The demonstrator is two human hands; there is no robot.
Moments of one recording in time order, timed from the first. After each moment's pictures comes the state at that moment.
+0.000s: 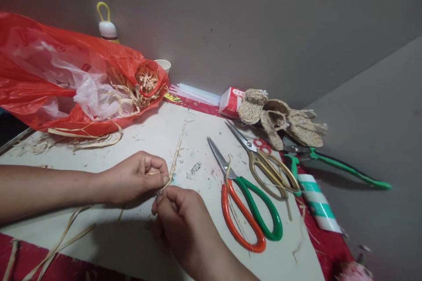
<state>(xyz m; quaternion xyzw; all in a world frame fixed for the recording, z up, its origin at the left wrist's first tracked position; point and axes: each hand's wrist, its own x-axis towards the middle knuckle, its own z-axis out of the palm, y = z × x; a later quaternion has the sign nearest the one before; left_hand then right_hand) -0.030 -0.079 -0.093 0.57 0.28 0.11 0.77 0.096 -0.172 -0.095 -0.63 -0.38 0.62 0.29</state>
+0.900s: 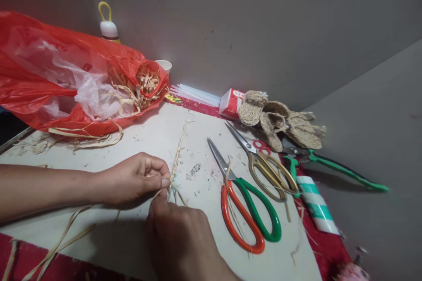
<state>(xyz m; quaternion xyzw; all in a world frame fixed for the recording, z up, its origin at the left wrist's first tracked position) -0.032 -0.075 -0.092 0.57 0.29 0.11 0.76 0.089 -0.181 -0.098 -0.63 -0.74 0.20 0.13</state>
